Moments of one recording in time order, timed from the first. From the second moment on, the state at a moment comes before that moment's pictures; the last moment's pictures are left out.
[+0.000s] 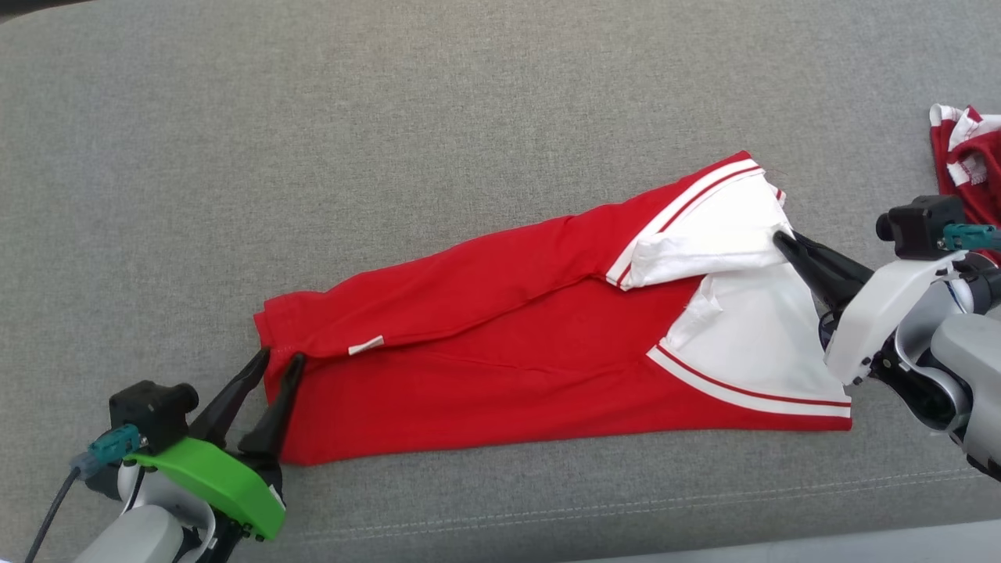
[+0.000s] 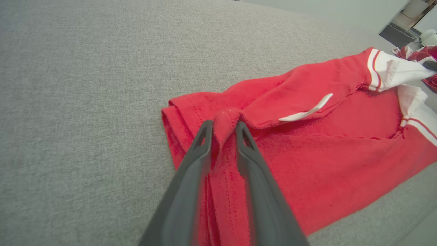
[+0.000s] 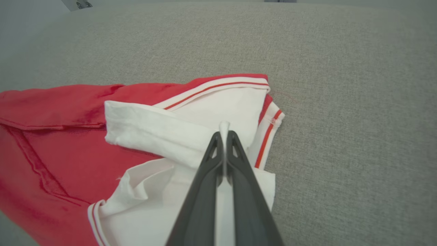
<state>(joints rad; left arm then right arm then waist) -0.32 0.58 -0.70 0.28 -0.90 -0.05 -0.26 -0.82 -0.75 1.15 0.46 1.18 0.13 -0.22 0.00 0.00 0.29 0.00</state>
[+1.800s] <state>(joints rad) -0.15 0.48 -0.54 0.05 -0.75 0.21 -0.26 -0.79 -0.49 1.03 1.06 1.37 0.13 -0.07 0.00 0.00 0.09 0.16</state>
